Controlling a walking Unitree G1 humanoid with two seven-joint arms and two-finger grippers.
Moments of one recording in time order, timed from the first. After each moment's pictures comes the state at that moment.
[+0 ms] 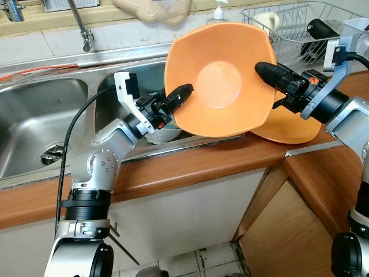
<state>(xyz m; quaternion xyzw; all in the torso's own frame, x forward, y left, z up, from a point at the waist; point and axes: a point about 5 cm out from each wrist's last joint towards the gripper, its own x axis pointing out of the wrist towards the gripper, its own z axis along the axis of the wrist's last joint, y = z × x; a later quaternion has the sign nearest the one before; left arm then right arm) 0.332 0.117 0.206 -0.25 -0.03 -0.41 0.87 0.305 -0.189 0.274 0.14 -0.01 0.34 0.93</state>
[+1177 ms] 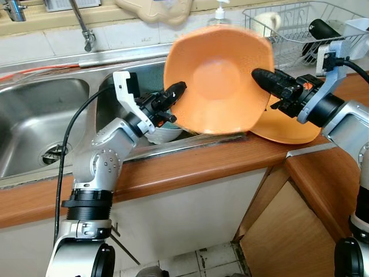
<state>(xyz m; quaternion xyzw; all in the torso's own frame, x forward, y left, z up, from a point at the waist) 0.335 0.119 0.206 -0.24 -0.04 -0.38 0.89 0.303 -0.185 0.268 0.10 0.00 0.32 0.94</state>
